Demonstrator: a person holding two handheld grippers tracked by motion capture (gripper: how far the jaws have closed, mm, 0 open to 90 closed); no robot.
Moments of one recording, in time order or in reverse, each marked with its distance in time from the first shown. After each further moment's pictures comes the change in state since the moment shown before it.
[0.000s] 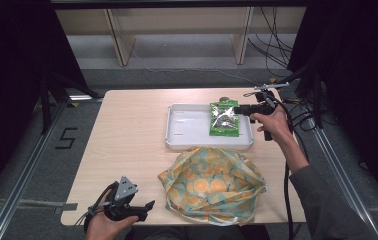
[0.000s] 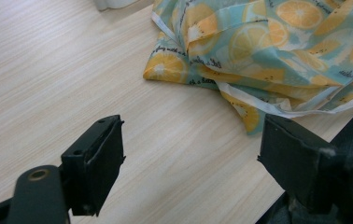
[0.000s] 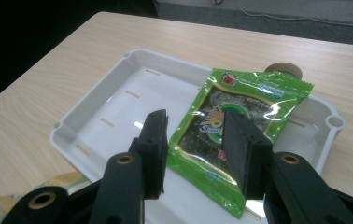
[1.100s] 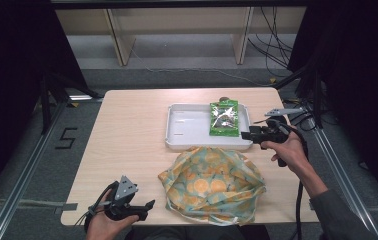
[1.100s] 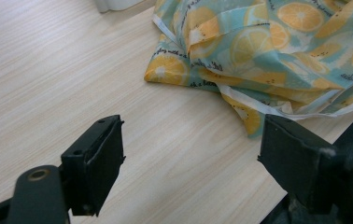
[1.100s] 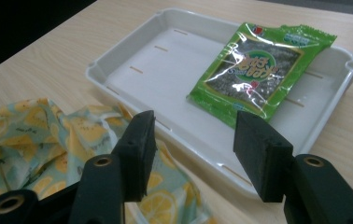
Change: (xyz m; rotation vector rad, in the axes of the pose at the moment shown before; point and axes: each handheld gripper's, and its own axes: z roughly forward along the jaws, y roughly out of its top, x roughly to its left) left arm 0.000 0.001 0.001 -0.009 0.001 -0.012; right arm 0.021 -0.067 -0.047 0.005 0.029 -0.129
